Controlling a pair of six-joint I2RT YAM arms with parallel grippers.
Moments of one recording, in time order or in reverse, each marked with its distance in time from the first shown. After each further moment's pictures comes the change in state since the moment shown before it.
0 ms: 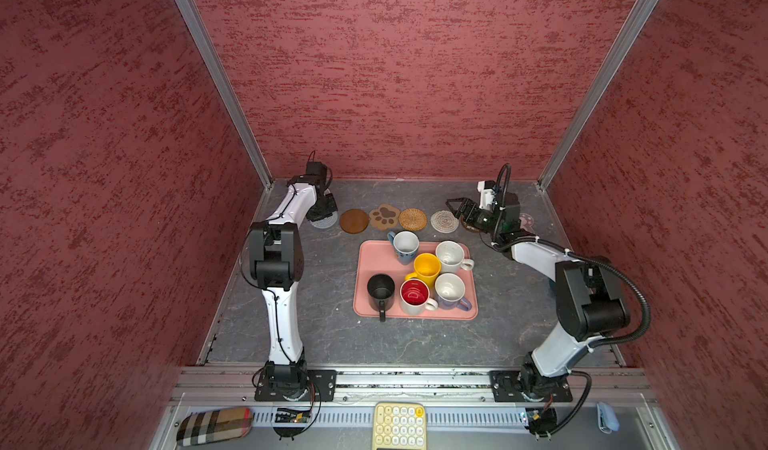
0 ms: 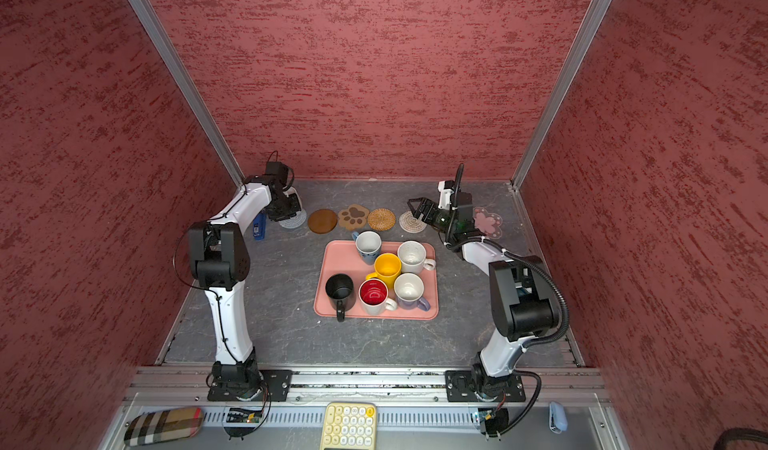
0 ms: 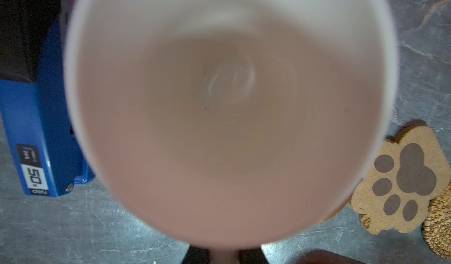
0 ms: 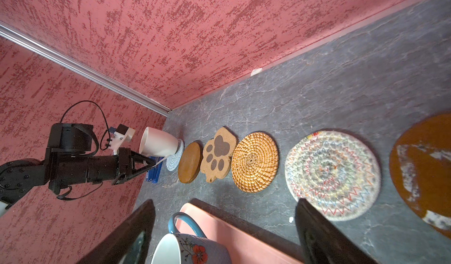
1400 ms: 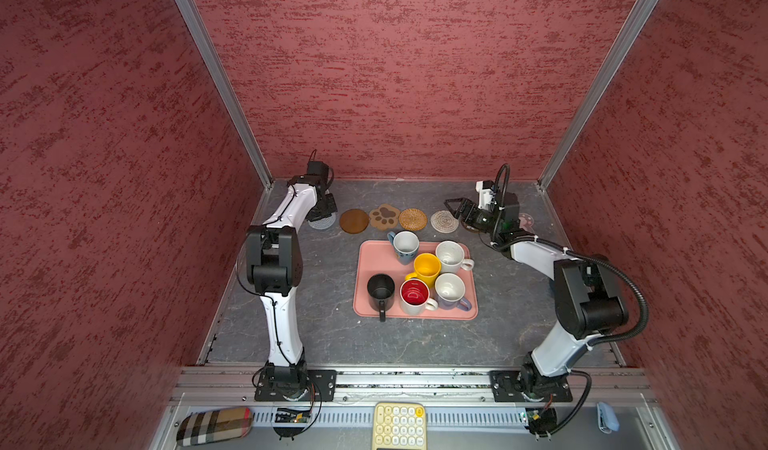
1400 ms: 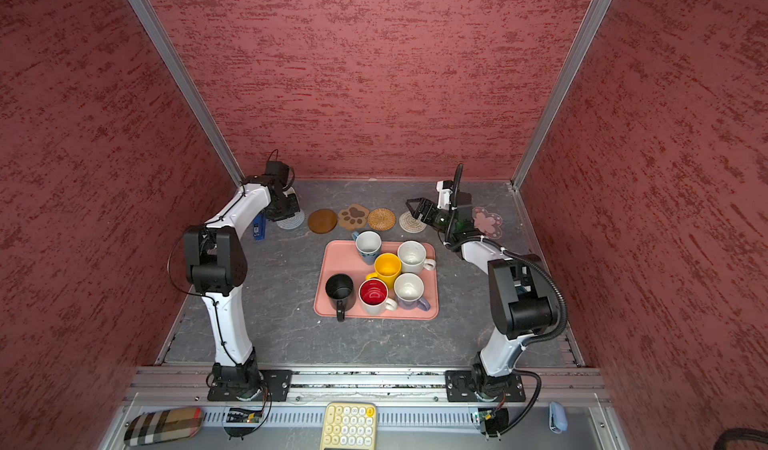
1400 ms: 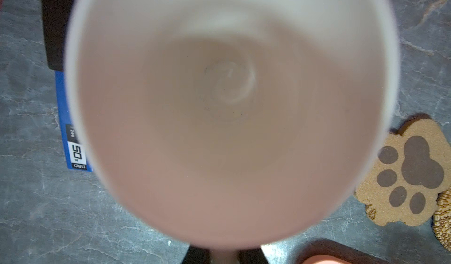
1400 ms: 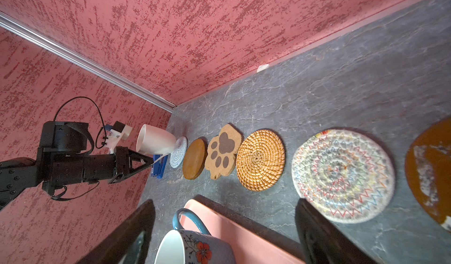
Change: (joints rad) left arm -0.021 -0.072 -0.038 -0.013 -0.070 0.000; right arm 0.000 0.013 0.003 0.015 -0.033 0.005
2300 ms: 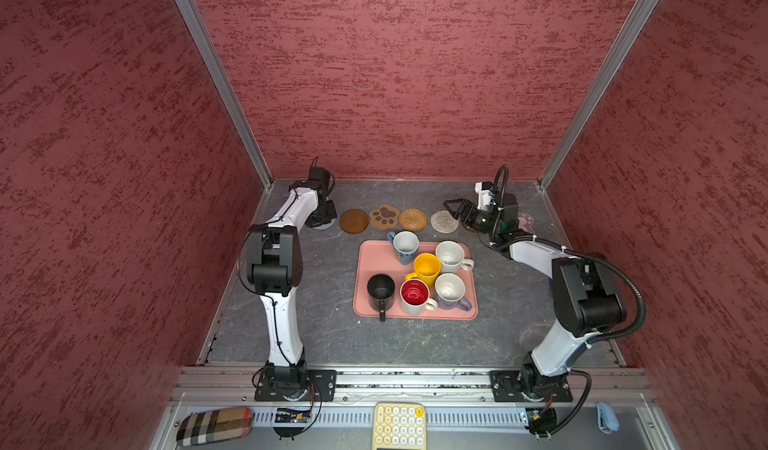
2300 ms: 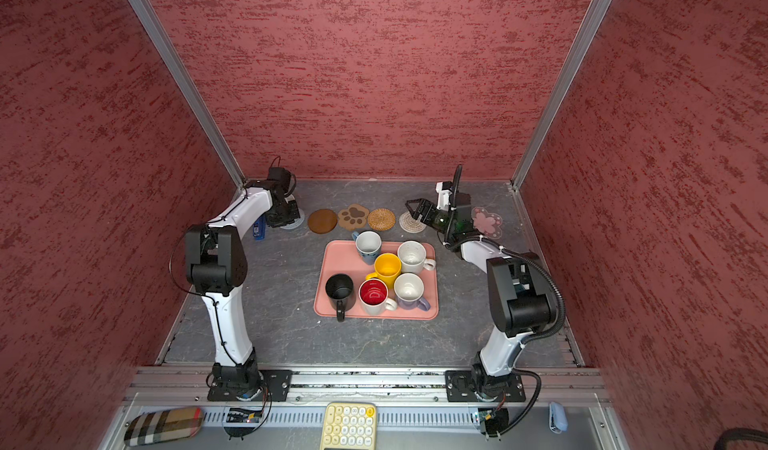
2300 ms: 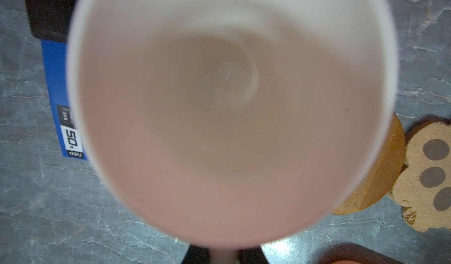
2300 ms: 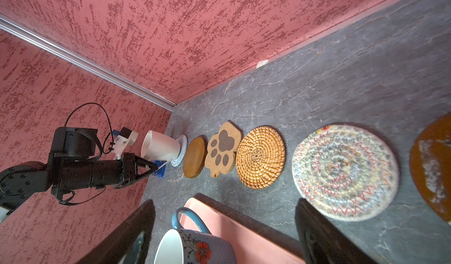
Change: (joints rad) left arm -0.005 0.000 -0.067 0.013 -0.025 0.000; right arm 0.000 0.017 0.000 0.008 -0.008 0.014
